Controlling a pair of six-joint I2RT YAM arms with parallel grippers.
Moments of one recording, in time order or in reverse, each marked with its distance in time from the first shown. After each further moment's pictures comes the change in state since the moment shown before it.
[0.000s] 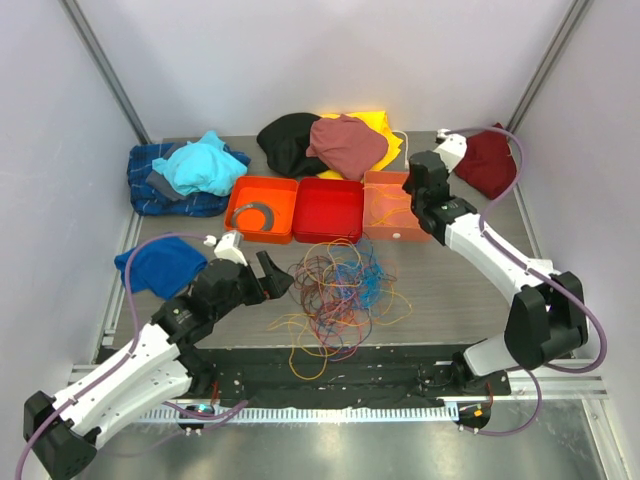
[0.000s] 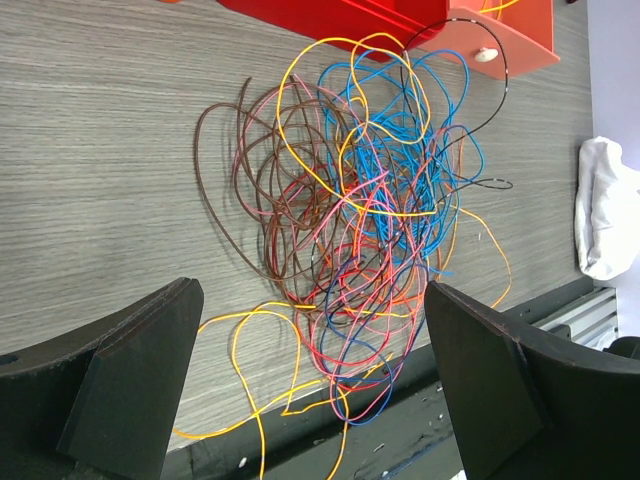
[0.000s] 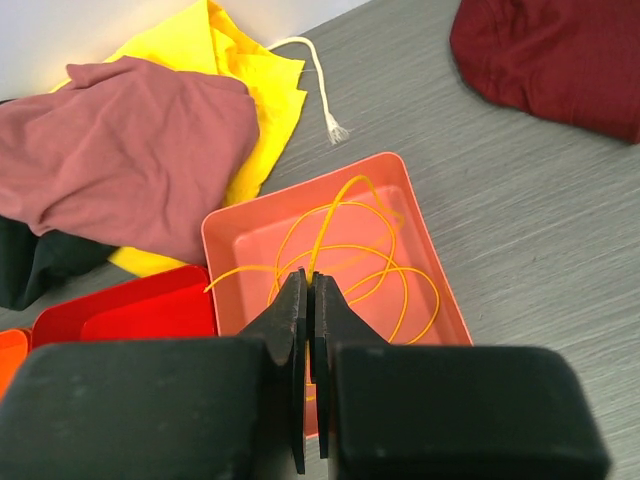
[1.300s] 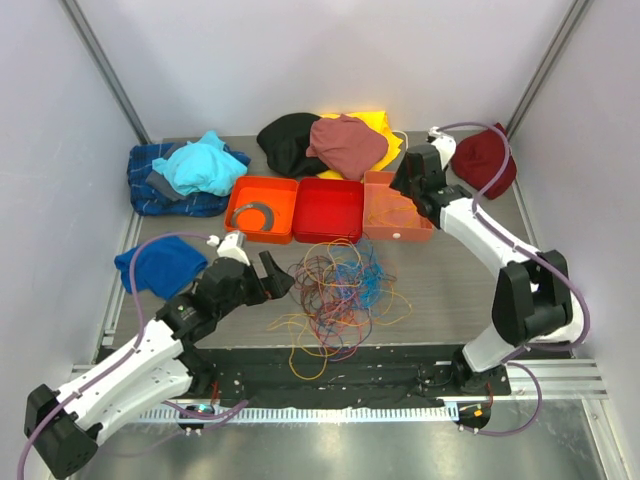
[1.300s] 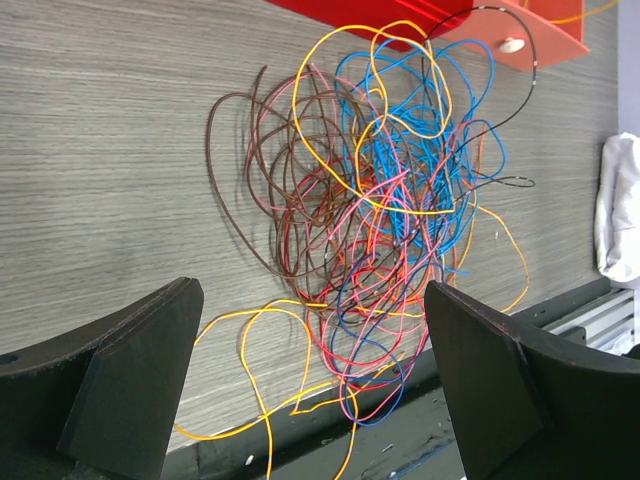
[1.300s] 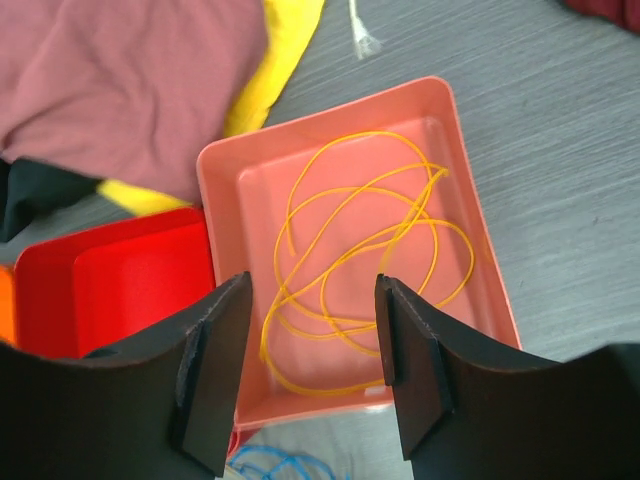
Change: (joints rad) left arm 0.000 0.038 0.000 0.000 -0.005 -0.006; right arm -0.068 0.159 0.091 -0.117 -0.215 0.056
